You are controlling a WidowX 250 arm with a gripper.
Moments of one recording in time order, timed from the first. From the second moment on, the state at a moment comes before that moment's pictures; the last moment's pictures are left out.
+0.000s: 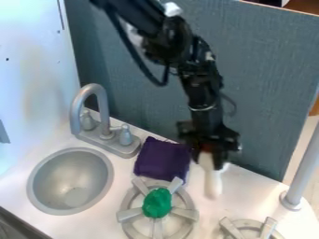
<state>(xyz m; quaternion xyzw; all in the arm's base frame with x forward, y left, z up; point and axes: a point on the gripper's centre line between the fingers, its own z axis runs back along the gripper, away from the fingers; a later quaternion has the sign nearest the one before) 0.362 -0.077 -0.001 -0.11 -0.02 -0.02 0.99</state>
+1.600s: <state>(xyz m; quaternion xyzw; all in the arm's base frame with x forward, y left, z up) 0.282 0.082 -0.056 0.14 0.16 0.06 0.98</state>
